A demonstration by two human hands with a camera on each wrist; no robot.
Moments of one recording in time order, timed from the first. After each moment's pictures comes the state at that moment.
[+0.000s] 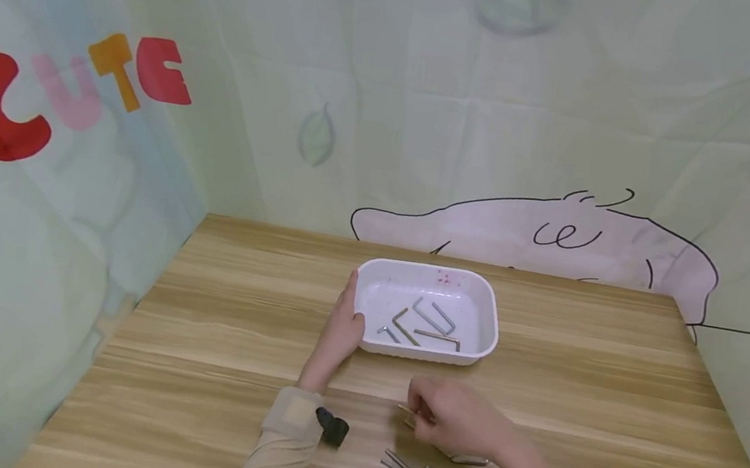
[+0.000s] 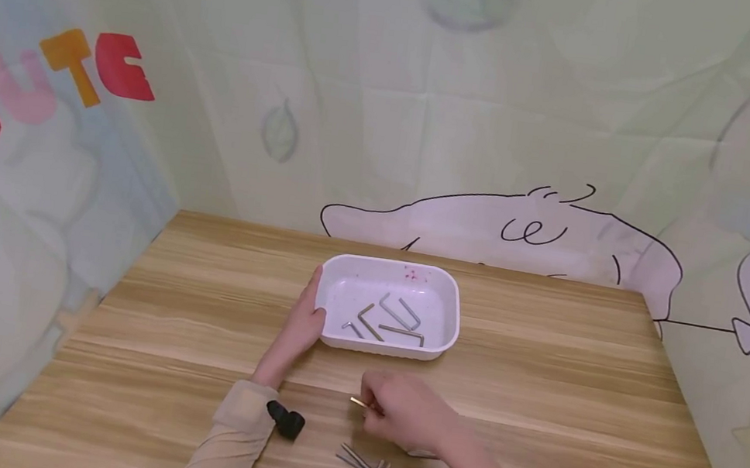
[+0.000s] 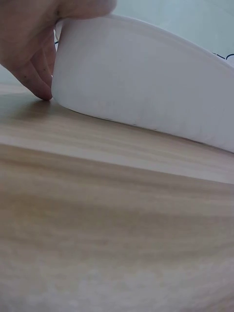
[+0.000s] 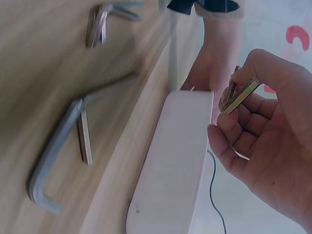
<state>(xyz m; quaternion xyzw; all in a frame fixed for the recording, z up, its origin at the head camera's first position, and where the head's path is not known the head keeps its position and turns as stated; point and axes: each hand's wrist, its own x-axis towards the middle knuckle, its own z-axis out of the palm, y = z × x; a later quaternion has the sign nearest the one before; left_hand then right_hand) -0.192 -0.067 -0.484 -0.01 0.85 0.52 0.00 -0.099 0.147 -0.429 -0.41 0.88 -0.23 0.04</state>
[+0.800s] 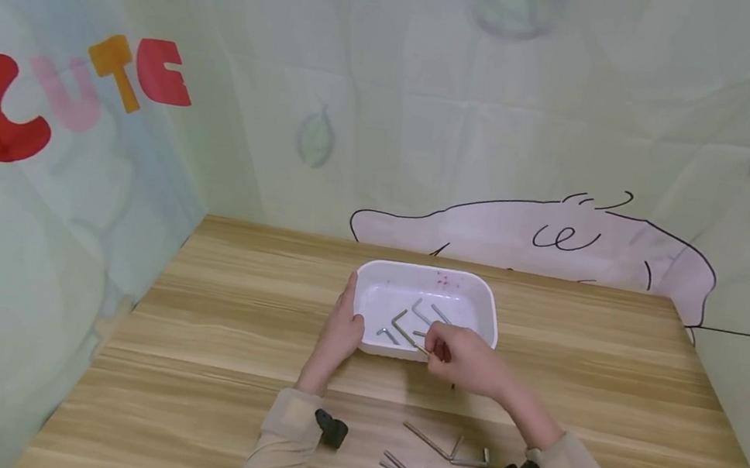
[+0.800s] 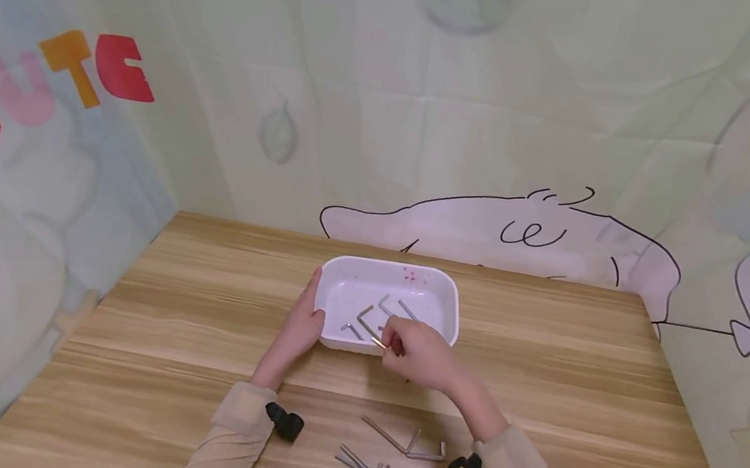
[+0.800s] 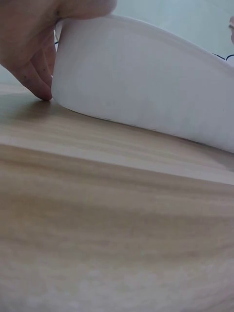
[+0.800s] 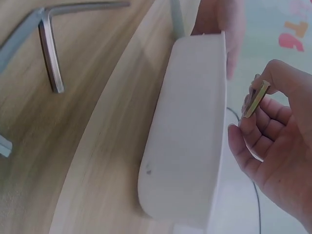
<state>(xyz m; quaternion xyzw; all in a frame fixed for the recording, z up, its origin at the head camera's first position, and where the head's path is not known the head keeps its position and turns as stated) -0.193 -0.068 -0.485 -0.02 0.85 0.52 0.01 -0.160 0.158 -0.423 -0.30 0.90 -0.30 0.06</state>
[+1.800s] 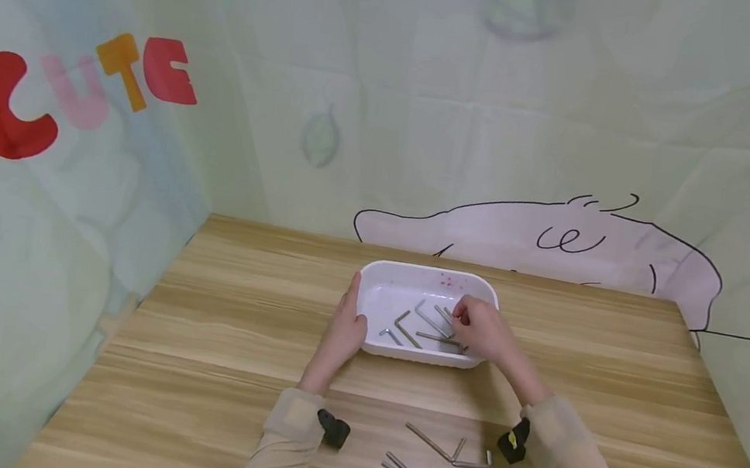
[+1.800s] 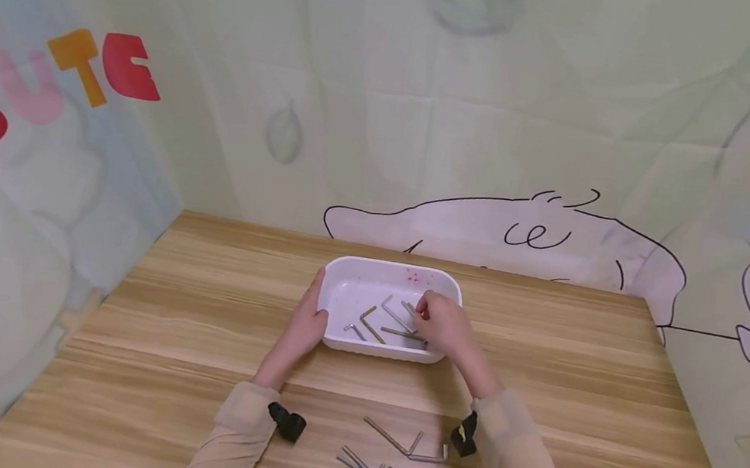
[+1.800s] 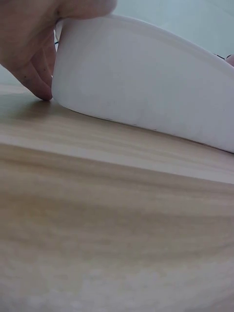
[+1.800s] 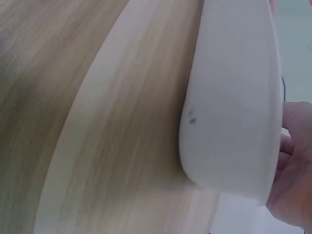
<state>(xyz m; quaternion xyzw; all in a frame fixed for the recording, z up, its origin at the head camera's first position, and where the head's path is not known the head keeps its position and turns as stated) -0.191 -0.069 -0.483 -0.02 0.85 0.52 0.01 -0.214 0.177 -0.443 -0.14 0.95 -0.27 0.06</state>
